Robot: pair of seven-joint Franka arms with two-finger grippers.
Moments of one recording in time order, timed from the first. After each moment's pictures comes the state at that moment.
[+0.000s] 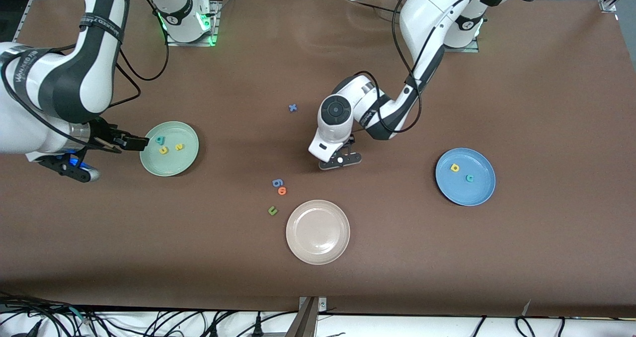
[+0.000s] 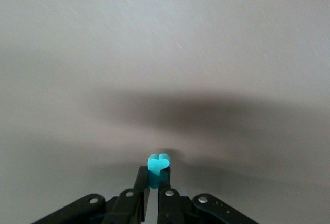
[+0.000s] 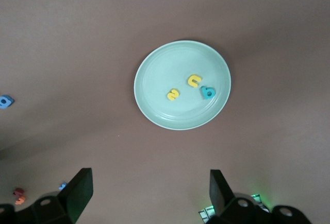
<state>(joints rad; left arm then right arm) -0.54 0.79 -0.20 -1.47 0.09 2.14 -0.97 0.90 0.66 -1.19 -1.43 0.59 1.36 0.10</state>
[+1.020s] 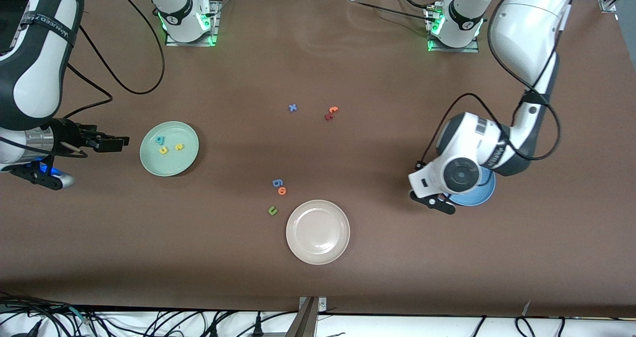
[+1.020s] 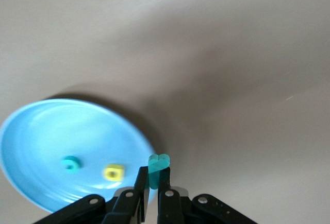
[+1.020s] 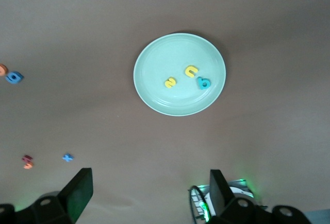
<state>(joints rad) -0.11 0.69 -0.20 -1.46 0.21 1.80 0.08 0.48 0.60 -0.75 -1.17 0.45 1.20 0.11</state>
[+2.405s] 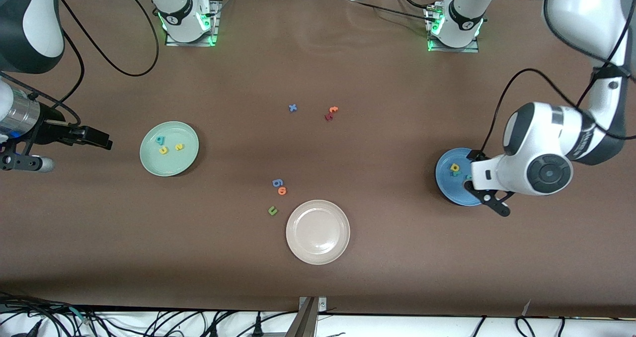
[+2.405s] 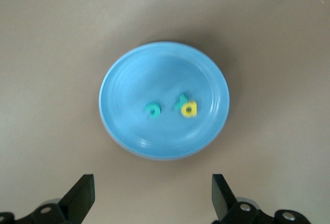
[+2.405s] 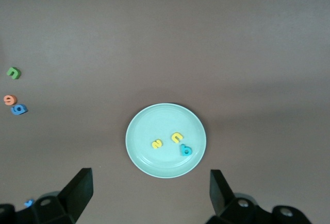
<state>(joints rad) 0.03 0.53 -0.20 -1.45 0.24 1.63 0.43 0.21 0.25 -0.23 -1.50 0.07 1.68 0.07</state>
